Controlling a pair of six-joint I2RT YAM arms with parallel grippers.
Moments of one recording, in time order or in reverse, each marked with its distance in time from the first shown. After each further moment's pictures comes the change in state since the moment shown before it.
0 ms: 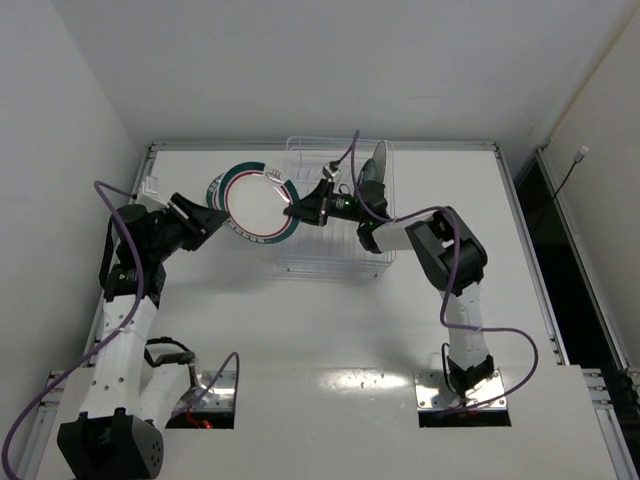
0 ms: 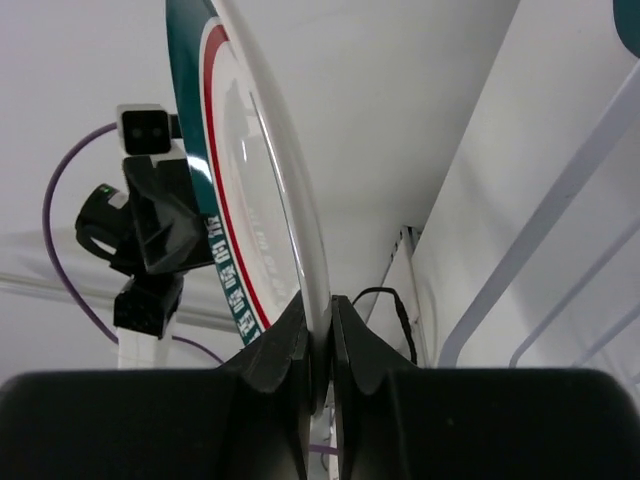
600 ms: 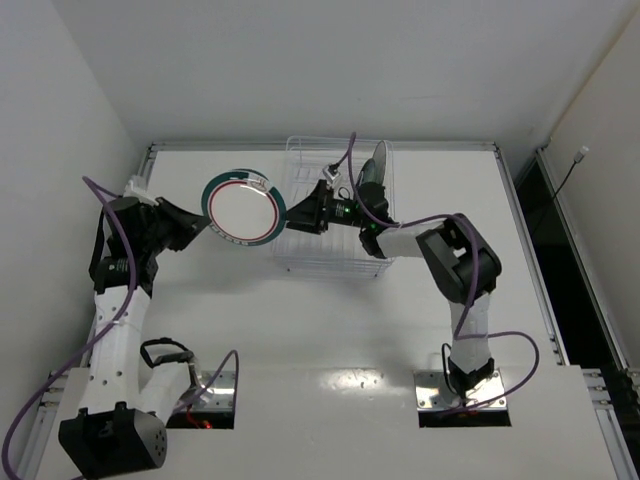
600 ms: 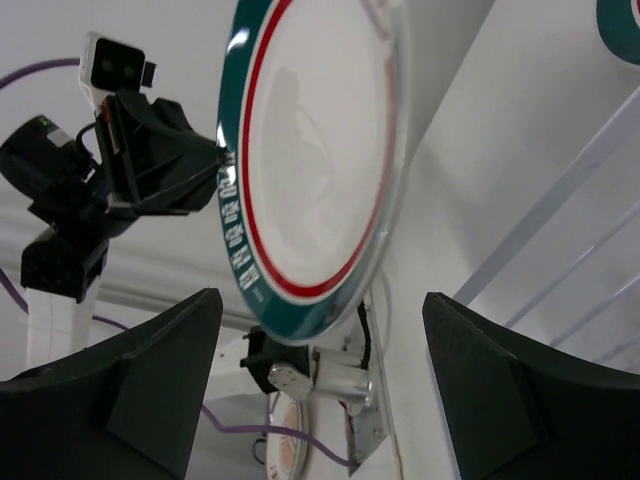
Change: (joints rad) left arm 0.056 0.043 0.111 -0.210 -0.129 0.063; right arm 0.029 -0.174 -0.111 -0.172 0.027 -0.280
